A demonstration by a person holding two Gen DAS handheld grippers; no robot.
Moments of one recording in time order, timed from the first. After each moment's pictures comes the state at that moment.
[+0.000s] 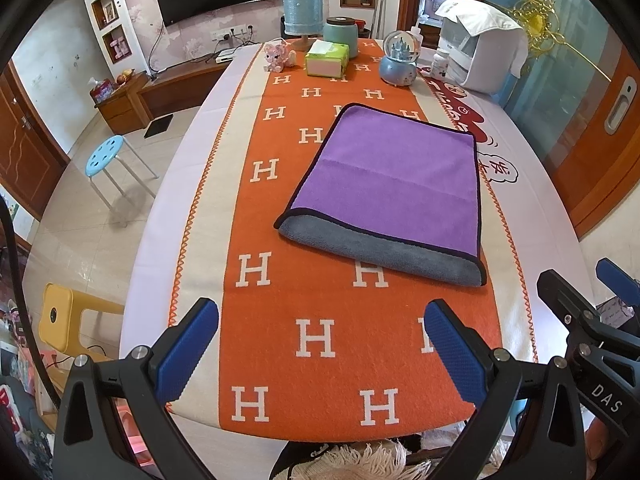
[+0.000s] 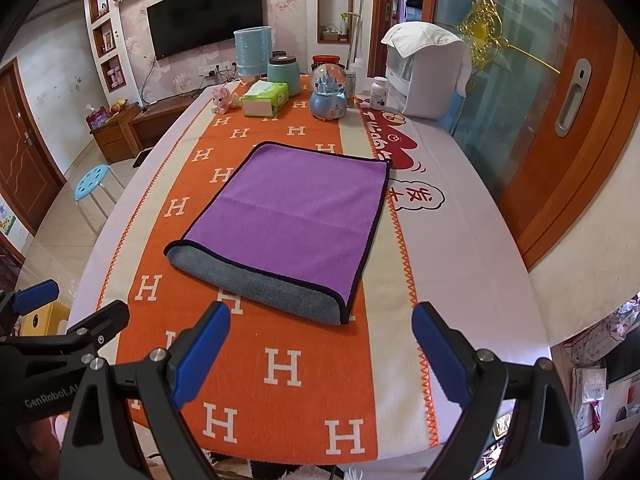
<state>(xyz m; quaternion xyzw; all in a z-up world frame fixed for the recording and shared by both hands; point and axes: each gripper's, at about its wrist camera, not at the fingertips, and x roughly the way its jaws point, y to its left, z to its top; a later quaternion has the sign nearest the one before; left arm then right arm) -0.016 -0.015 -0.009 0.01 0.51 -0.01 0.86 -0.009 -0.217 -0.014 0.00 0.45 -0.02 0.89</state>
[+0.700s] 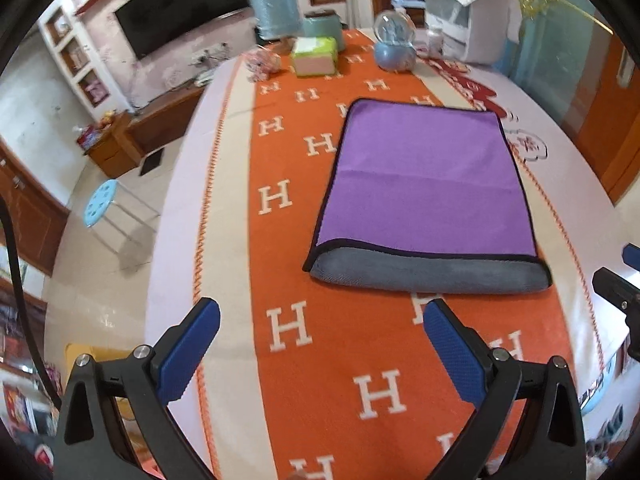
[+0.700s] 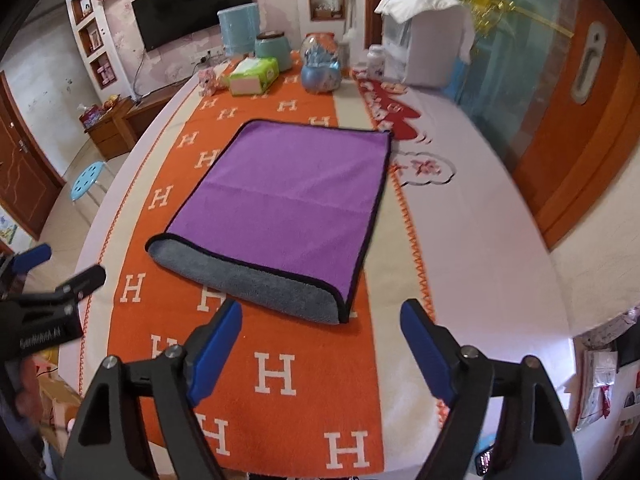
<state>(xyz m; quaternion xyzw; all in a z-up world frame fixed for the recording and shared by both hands) 0.066 0.014 -0.053 0.11 0.50 -0.05 0.86 0.027 -0.238 -0.067 0.03 0.50 0.00 0.87</state>
